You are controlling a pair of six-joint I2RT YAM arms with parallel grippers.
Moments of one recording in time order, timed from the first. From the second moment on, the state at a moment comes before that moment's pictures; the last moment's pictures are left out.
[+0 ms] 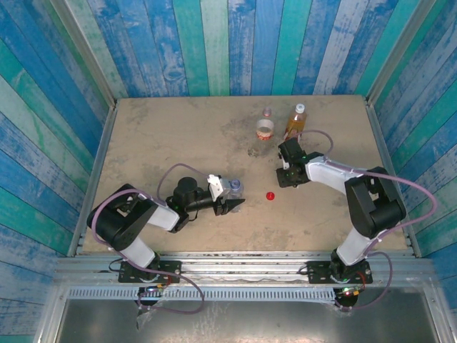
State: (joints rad) left arm -0.62 1.60 0.29 1.12 0.62 0.10; right arm 0.44 1.70 0.96 -0.48 0.10 0.24
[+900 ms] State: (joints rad) left arm -0.62 1.61 0.28 1.14 0.62 0.10; right arm 0.51 1.54 0.99 -0.62 0.08 0.22
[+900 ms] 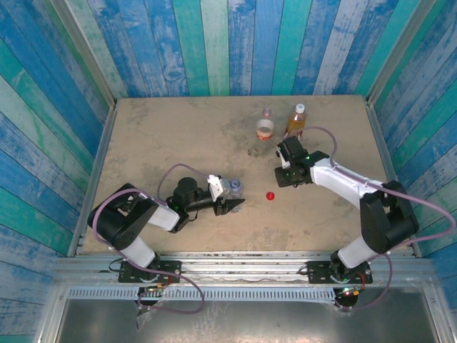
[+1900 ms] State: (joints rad) left arm -0.62 1.66 0.25 1.28 0.63 0.09; right arm 0.89 1.63 1.56 -0.98 -0.07 0.15
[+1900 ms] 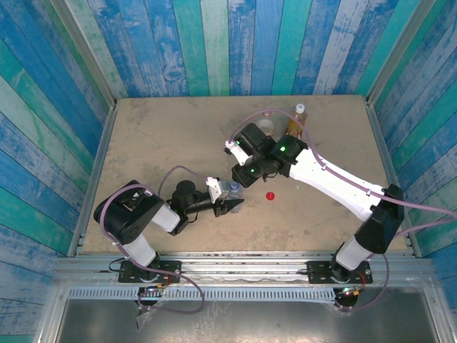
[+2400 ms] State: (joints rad) left arm -0.62 1.67 0.25 1.28 0.63 0.09; right arm 0.93 1.67 1.58 -1.00 -0.09 0.13
